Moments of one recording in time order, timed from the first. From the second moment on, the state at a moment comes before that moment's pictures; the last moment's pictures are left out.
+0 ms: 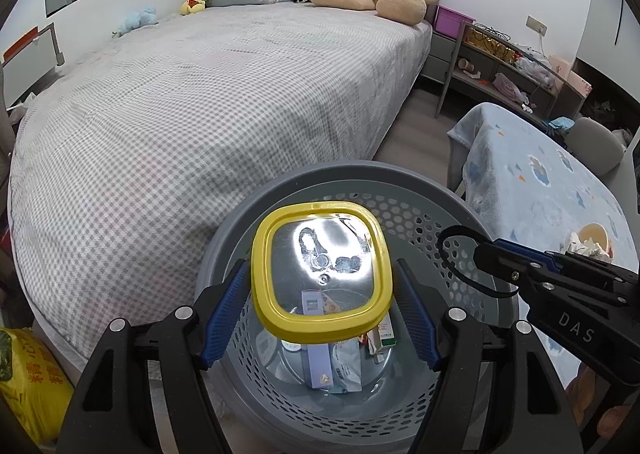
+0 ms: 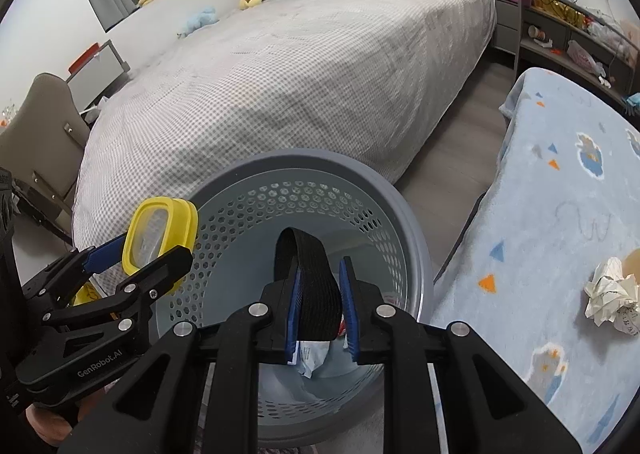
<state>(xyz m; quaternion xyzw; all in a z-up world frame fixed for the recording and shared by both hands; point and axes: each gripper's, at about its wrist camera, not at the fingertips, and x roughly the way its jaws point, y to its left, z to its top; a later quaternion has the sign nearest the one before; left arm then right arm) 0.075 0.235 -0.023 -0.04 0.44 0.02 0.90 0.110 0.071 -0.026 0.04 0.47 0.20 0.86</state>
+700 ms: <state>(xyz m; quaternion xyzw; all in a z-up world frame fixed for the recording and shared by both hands) 0.072 0.238 -0.019 -0.05 0.44 0.03 0.90 0.108 0.062 -0.026 0.05 0.47 0.19 0.86</state>
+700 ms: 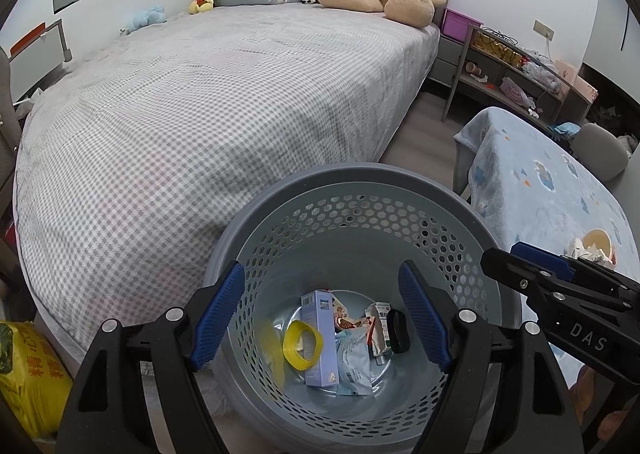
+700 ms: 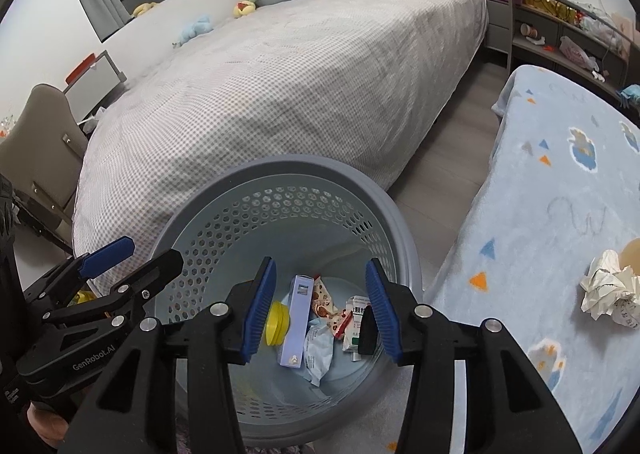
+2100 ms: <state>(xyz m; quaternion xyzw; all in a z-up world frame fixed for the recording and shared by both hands) 0.061 0.178 -0.008 0.01 0.43 0.00 0.90 0.031 -0.110 -0.021 0.12 0.46 0.04 0.88</state>
